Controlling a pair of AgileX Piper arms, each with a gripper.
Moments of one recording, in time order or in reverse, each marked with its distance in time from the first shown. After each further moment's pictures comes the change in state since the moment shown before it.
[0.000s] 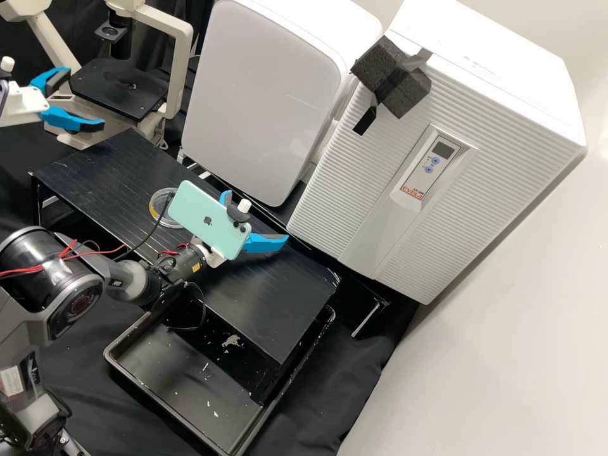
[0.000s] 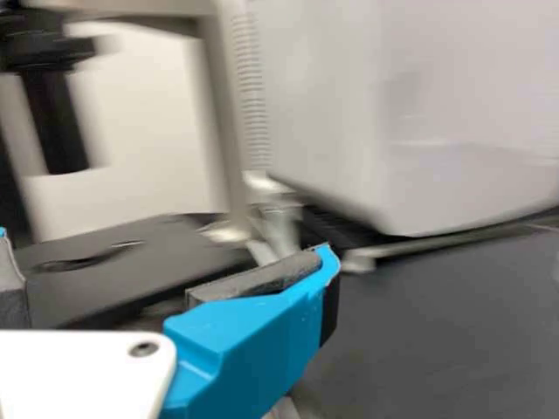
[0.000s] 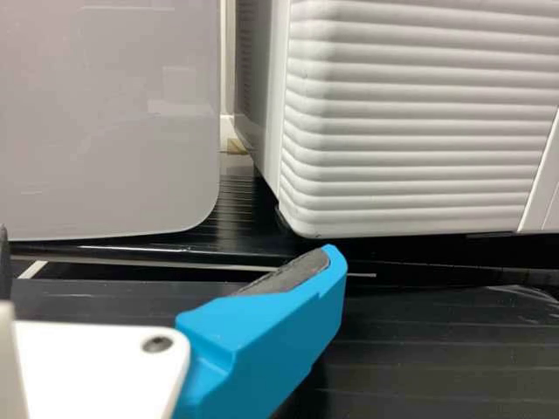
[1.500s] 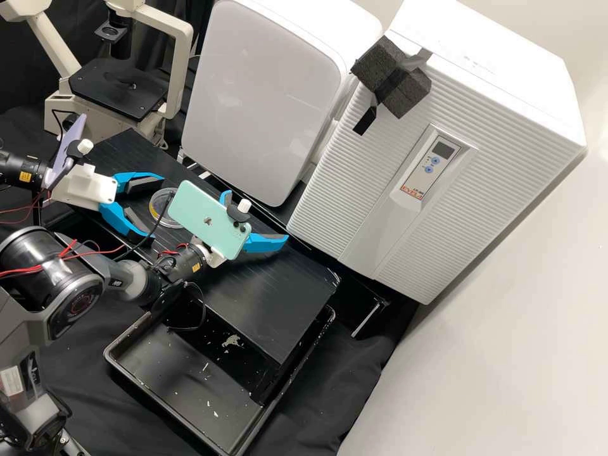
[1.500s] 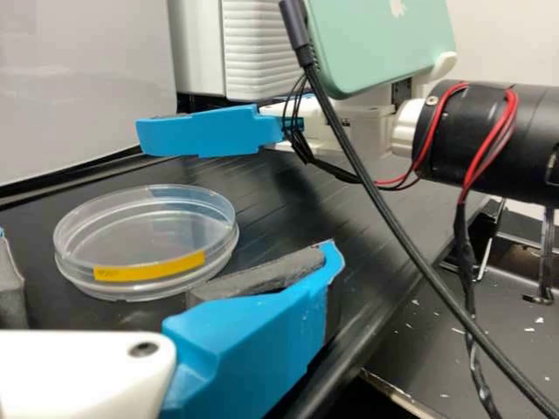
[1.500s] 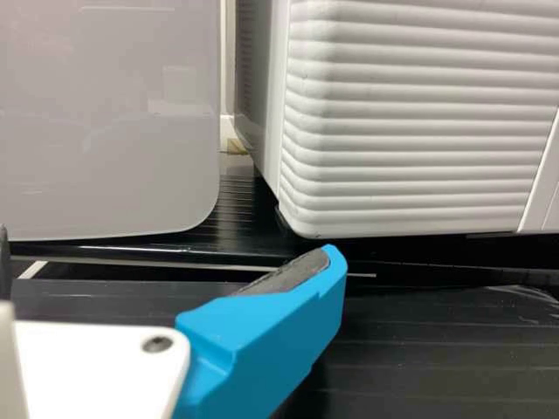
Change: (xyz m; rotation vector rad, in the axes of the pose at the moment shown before) left arm 0.070 -0.041 0.141 -0.052 -0.431 -0.280; right arm 0.000 0.000 0.000 0.000 0.000 0.000
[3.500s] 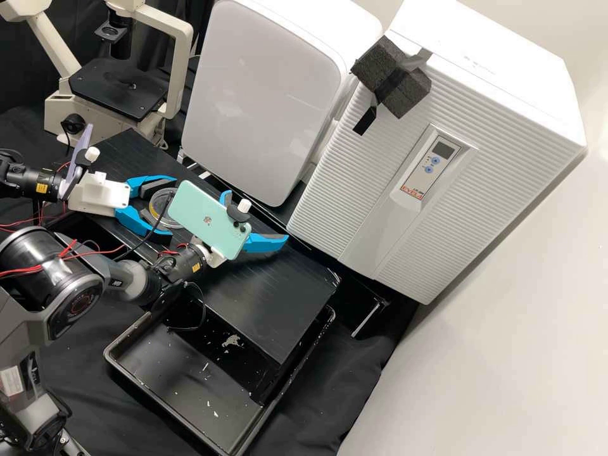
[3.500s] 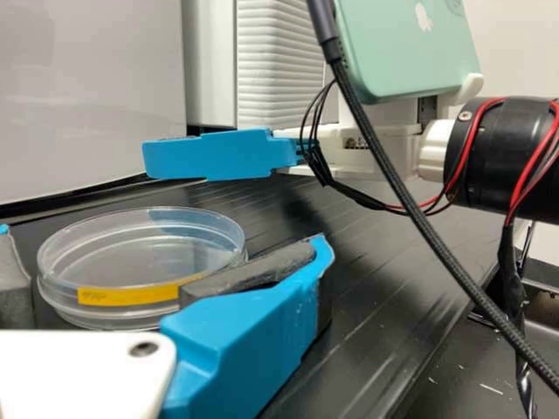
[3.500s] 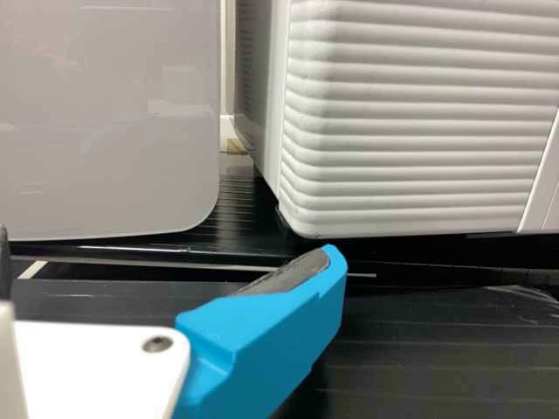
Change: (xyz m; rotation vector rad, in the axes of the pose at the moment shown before) left arm 0.023 -0.023 -0.010 -0.026 -0.003 0.061; right arm 0.000 0.000 0.000 0.000 0.000 0.000
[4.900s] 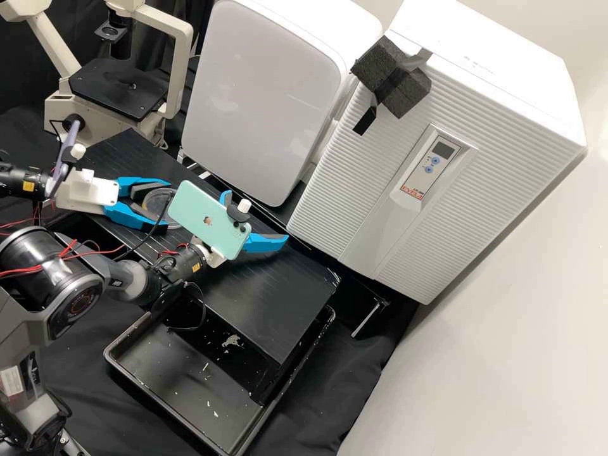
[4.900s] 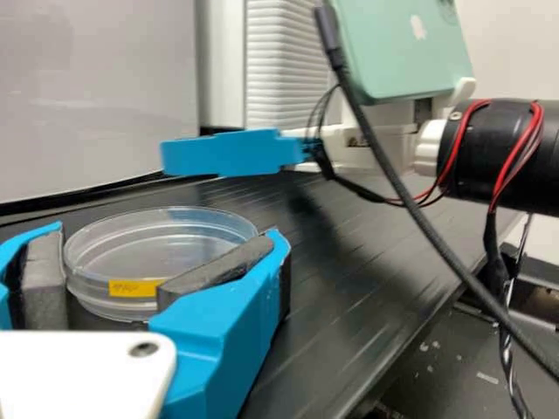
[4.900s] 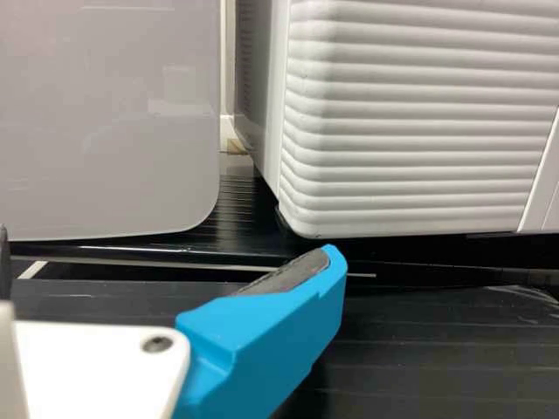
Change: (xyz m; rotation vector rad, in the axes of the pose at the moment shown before) left arm -0.037 0.005 -0.006 0.000 0.038 0.026; right arm 0.000 0.000 0.000 0.000 0.000 0.000
